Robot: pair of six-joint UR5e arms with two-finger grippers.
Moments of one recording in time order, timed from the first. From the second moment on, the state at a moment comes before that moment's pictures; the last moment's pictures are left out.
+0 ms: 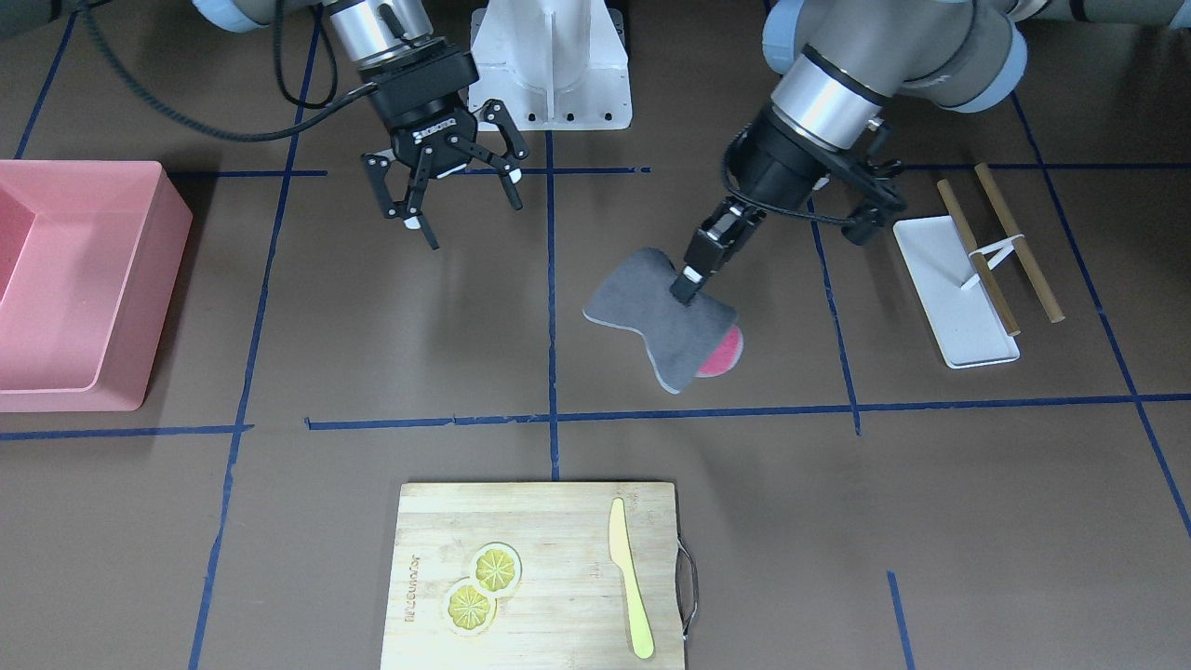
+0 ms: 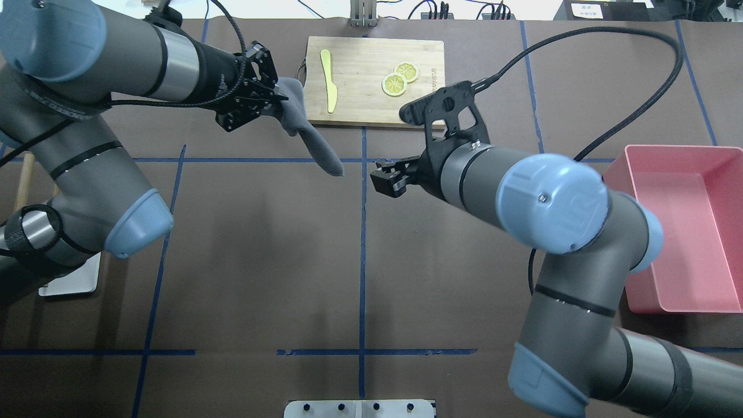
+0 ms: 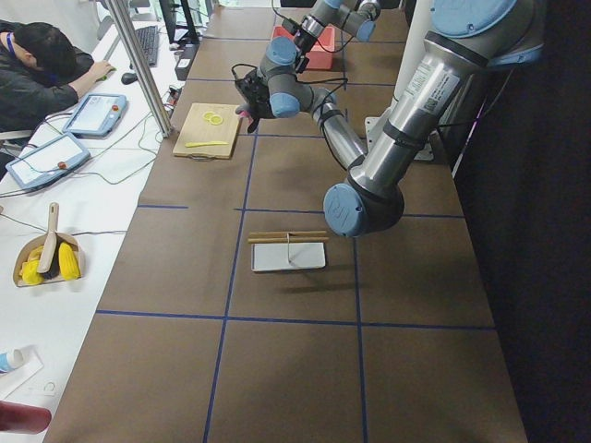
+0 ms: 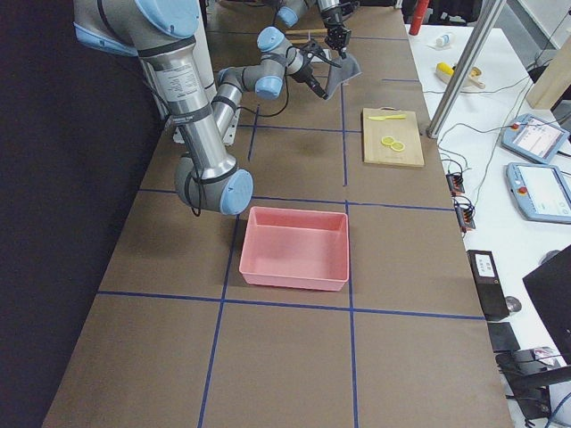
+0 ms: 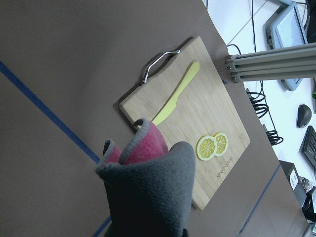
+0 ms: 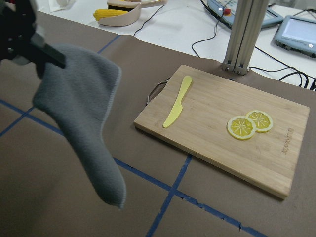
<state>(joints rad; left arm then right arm) -0.79 -2.15 -1.82 -2.07 -1.94 -2.10 0.44 -1.06 2.03 -1.31 1.35 0.74</state>
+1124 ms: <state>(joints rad) -0.64 -2.23 -1.83 -2.07 -1.90 -2.16 0.32 -1.05 2.01 -1.32 1.20 0.63</state>
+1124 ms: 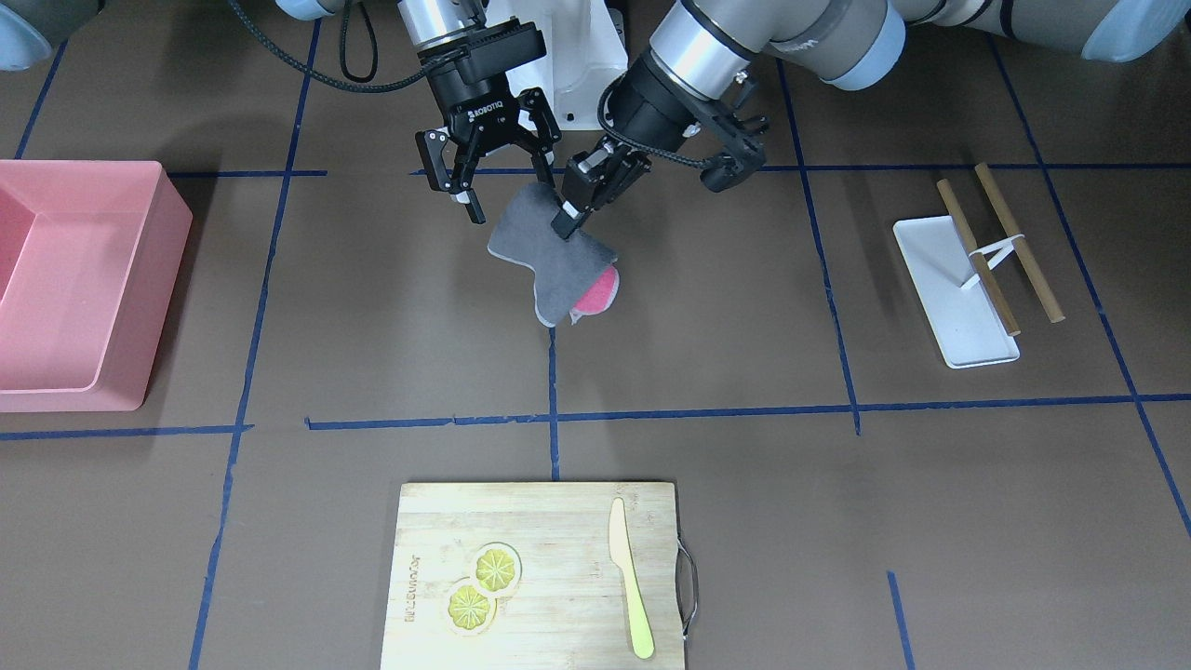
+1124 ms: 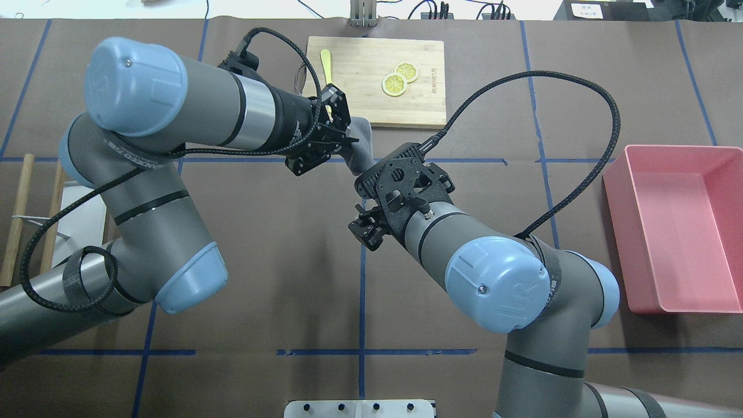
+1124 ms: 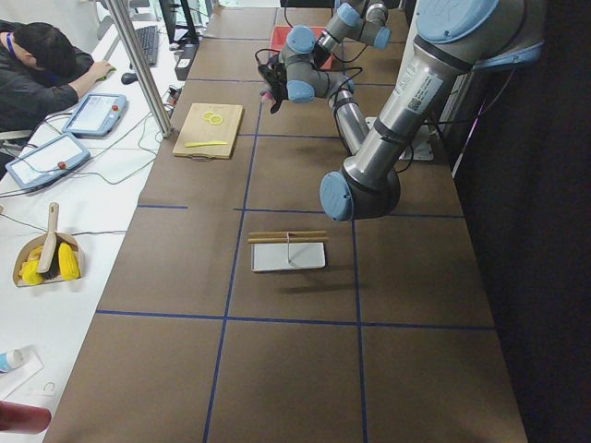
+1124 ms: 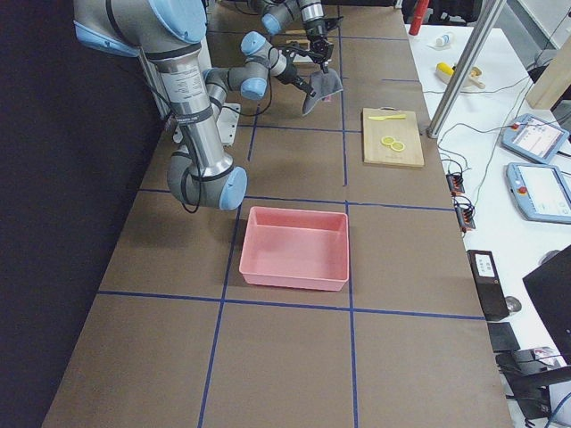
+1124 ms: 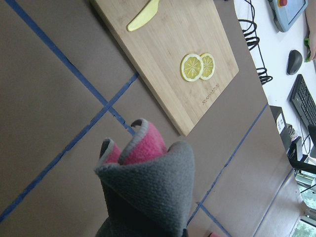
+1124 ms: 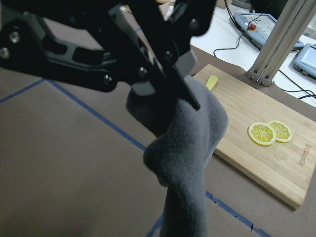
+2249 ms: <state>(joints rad) -0.60 -2.23 -1.83 -2.06 -1.89 -2.15 0.32 -1.05 2.01 -1.31 1.21 0.65</state>
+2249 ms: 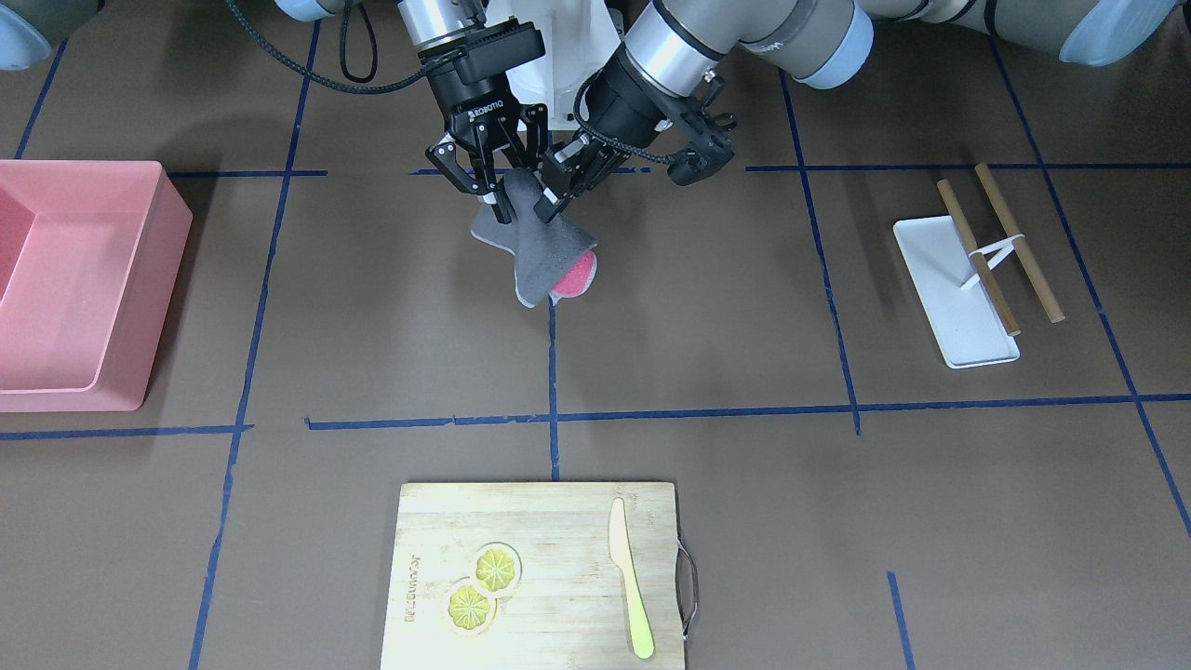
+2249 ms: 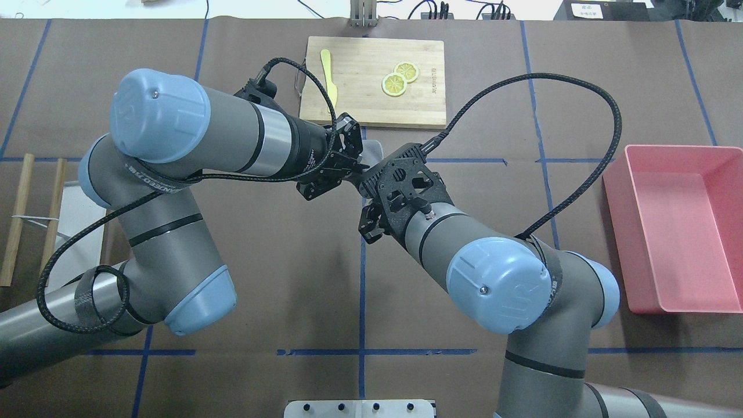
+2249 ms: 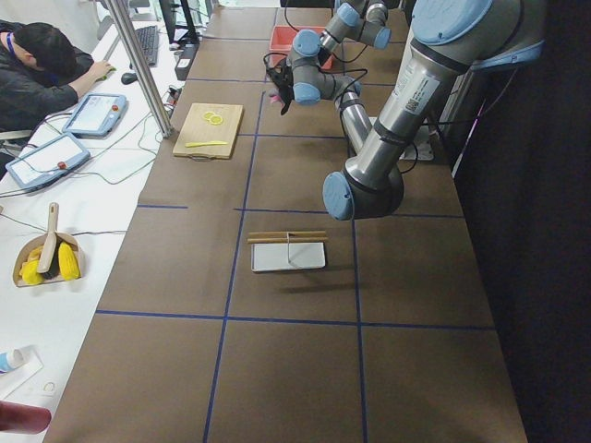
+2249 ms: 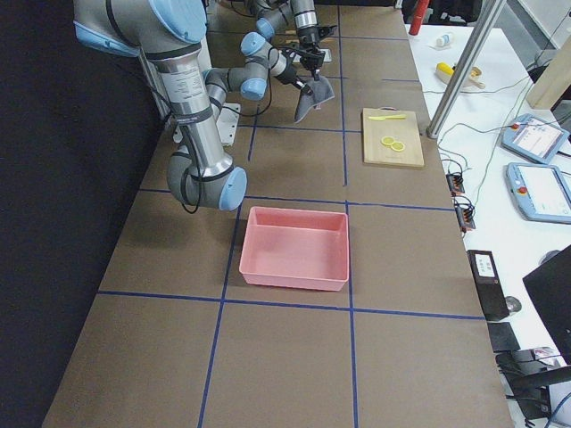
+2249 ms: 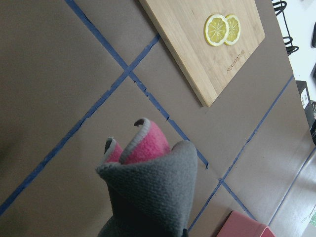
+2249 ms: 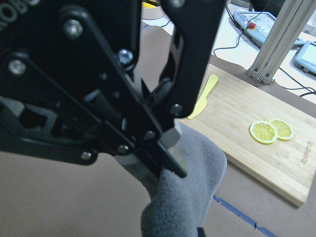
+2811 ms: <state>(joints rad) -0.60 -2.23 -1.83 -2.07 -1.89 -2.14 0.32 -1.05 2.02 -1.31 1.21 0.67</state>
